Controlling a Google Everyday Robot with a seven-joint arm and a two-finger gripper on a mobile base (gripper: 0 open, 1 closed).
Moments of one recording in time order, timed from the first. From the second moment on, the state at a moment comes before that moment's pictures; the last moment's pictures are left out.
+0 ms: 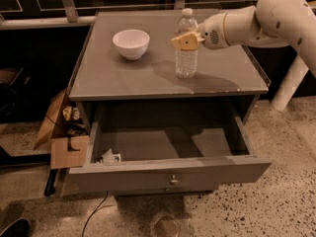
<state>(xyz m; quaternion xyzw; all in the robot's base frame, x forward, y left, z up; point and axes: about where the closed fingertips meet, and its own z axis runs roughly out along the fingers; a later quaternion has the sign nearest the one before) 0.719 -0.092 0.929 -0.38 0.75 0.25 0.48</state>
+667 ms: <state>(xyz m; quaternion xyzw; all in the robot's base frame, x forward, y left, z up) 0.719 -0.096 0.920 -0.36 0.75 0.25 0.49</state>
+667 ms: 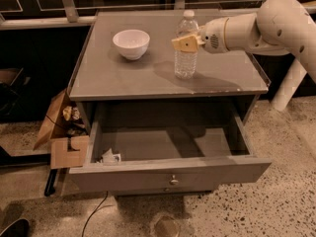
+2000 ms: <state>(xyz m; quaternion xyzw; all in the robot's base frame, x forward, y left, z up) 0.719 -0.096 0.920 -0.36 0.75 0.25 0.49</state>
